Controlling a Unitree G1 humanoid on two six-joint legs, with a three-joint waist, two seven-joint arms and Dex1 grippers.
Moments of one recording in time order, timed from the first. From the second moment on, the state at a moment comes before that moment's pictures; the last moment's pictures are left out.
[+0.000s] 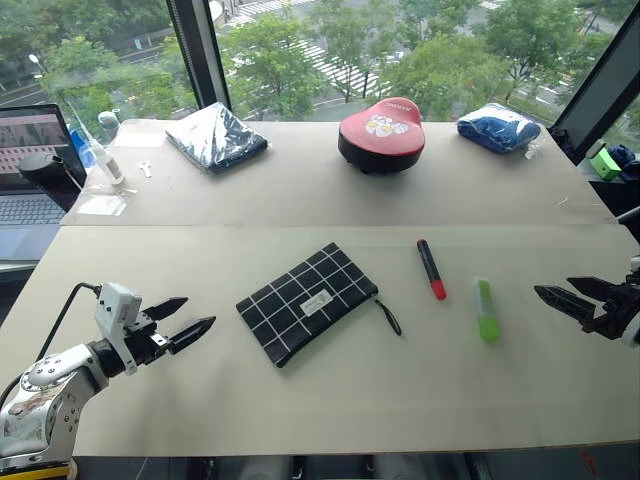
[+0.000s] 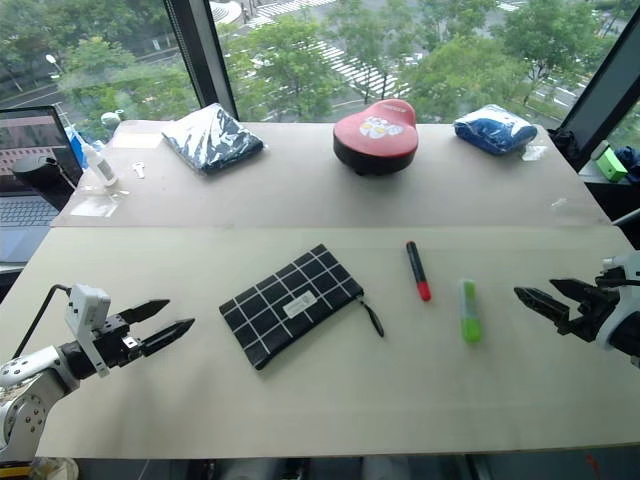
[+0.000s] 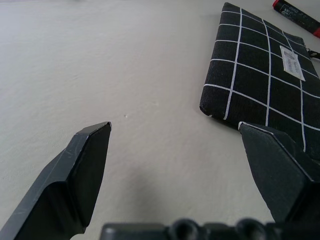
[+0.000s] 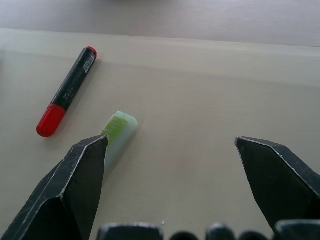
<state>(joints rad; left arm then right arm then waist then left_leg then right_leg) 0.12 0.68 0.37 -0.13 -0.57 0.46 -0.91 -0.09 -0.92 -0.52 0.26 0.51 0.51 0.97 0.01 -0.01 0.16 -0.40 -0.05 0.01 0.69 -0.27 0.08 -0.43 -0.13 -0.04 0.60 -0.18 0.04</state>
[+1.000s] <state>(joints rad) 0.01 0.90 -0.01 -0.12 -0.09 -0.40 -1.15 -0.43 -0.60 0.00 -0.08 0.54 0.65 0.96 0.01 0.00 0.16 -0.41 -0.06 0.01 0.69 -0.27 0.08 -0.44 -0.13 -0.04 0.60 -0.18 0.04</state>
